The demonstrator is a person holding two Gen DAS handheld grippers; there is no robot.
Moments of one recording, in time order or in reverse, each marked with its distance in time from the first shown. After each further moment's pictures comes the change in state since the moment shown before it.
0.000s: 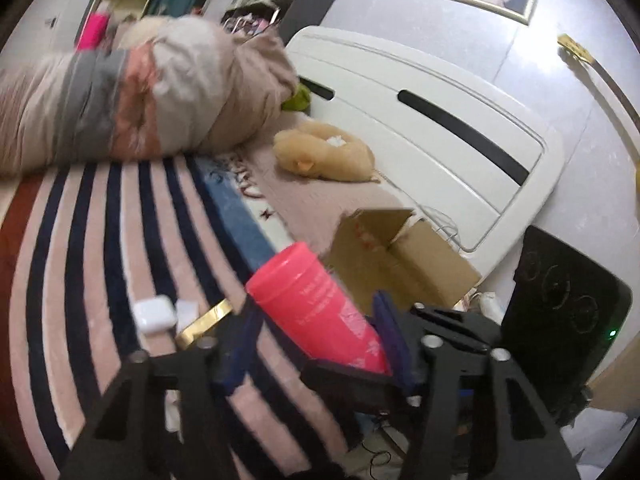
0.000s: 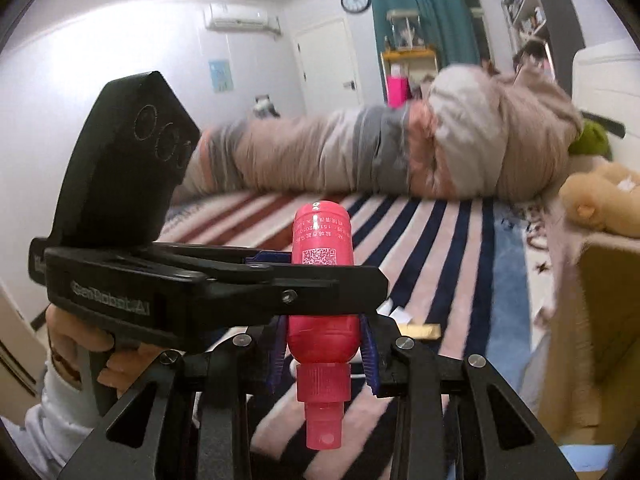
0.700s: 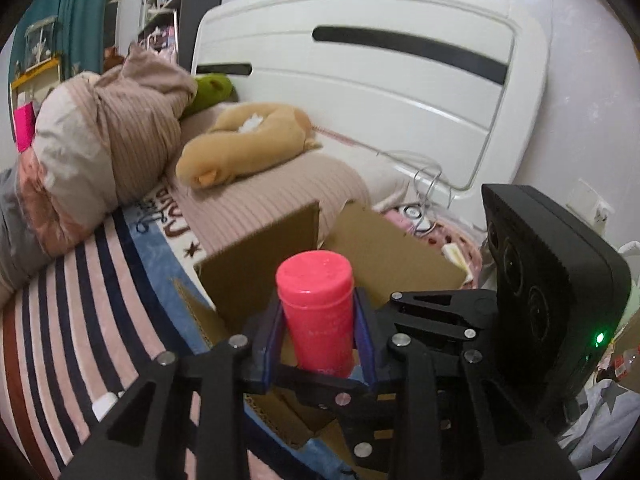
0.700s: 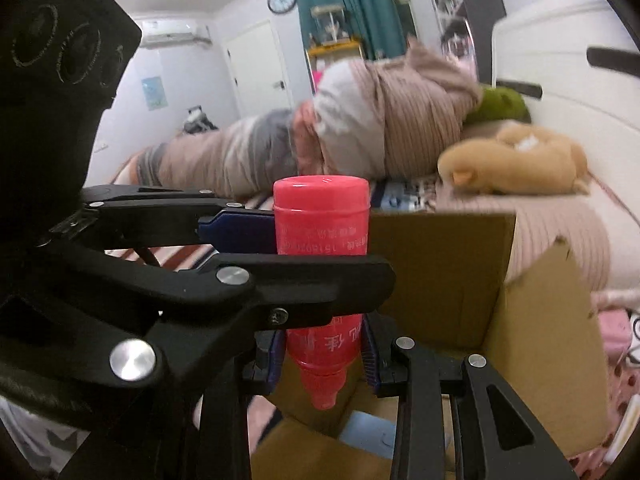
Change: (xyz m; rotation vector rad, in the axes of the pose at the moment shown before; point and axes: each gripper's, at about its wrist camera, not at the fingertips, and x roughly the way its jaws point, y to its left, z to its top) left arm 0.131 -0.146 0.037 0.350 0.175 0.090; right arm -0.088 -0.127 -0.018 0.150 0.053 -0.179
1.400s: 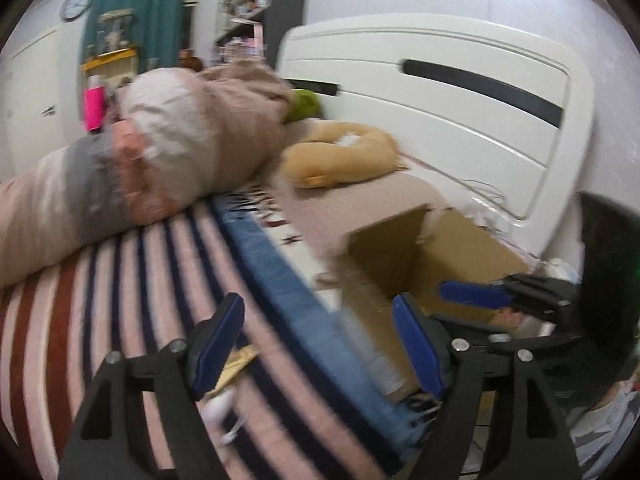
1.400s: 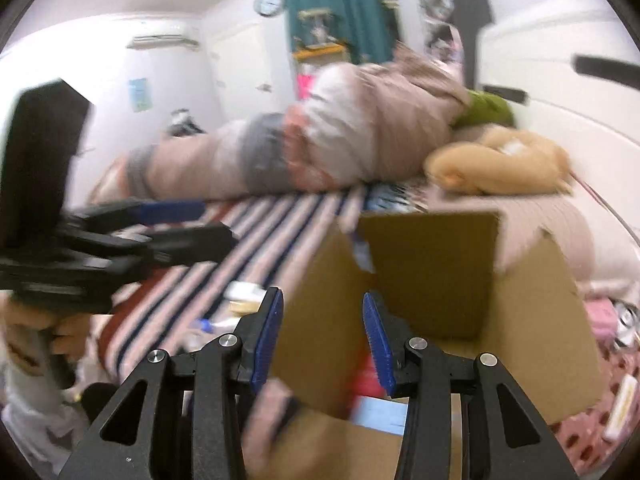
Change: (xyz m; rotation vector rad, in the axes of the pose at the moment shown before) left arm -0.079 0.083 -0.055 -0.152 -0.111 0.233; right arm -0.015 0.032 -0.002 -0.011 -0.039 -0.032
